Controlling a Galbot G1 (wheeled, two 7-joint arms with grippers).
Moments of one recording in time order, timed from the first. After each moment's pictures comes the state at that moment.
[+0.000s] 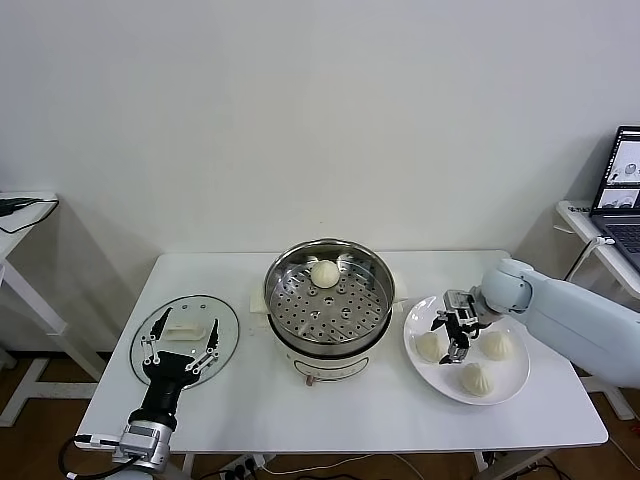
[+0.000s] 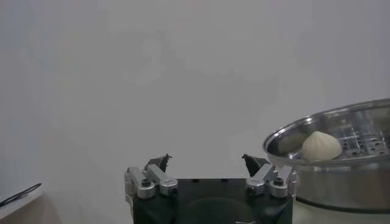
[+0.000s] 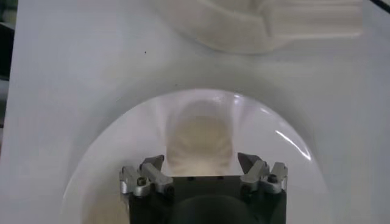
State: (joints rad) left arm 1.61 -1.46 -0.64 -2.16 0.18 -0.04 0.10; right arm 0.00 0.69 -0.91 1.24 0.11 -0.24 -0.99
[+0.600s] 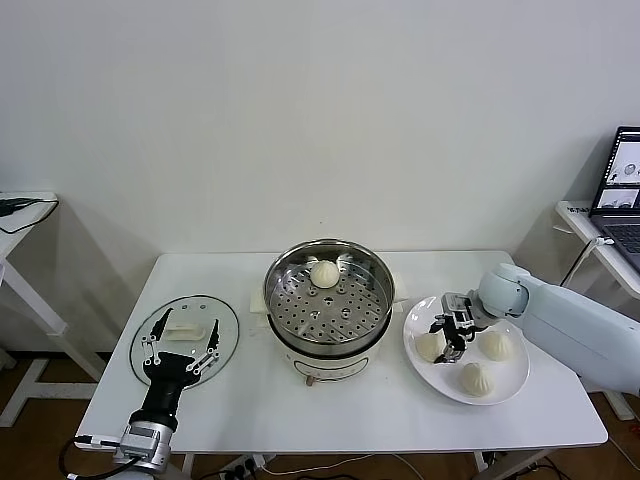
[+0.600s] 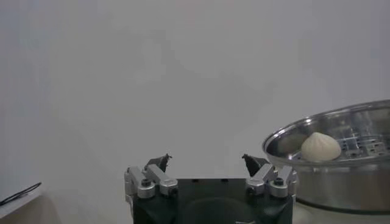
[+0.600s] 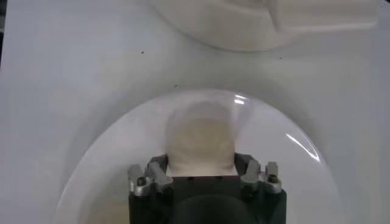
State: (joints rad) left arm 1.61 -1.47 -0.64 -2.16 0.18 -0.04 0.10; right arm -0.03 0.70 -0.87 1.23 0.10 -0.24 -0.99
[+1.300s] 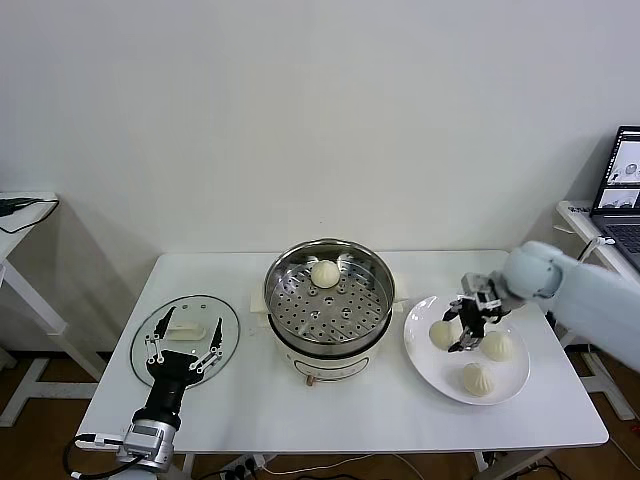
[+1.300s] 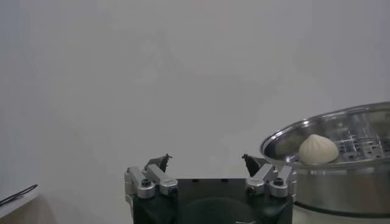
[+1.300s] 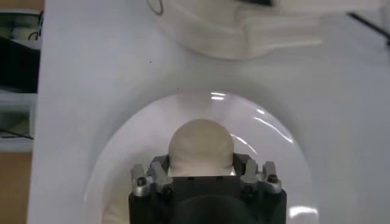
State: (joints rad) left arm 1.60 -1.46 -0.63 -2.16 0.19 -0.04 0.10; right arm 0.37 0.54 -1.15 1.44 0.32 -0.28 -1.05
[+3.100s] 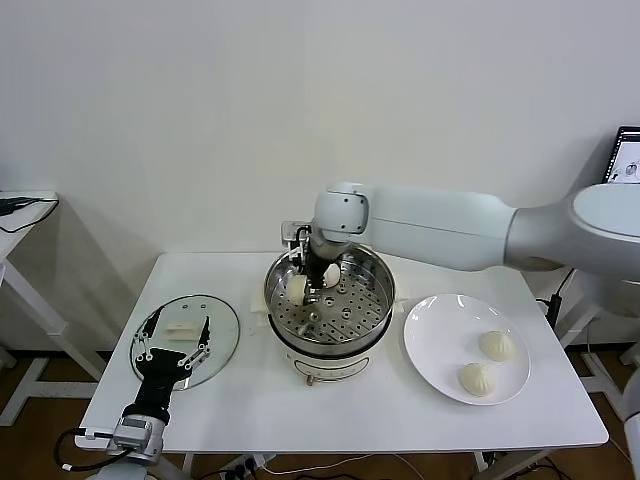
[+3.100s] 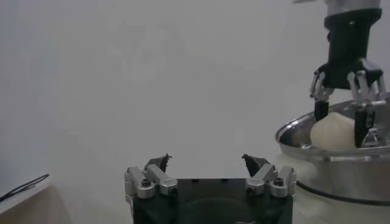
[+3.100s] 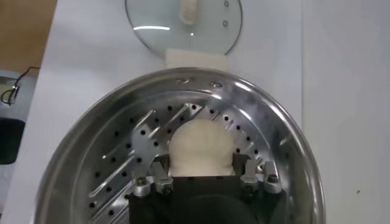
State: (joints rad) left arm 1.57 -1.45 -0.67 -2.11 0.15 -0.05 0.10; right arm 0.57 1.31 -1.39 1.24 0.69 -0.60 -0.78
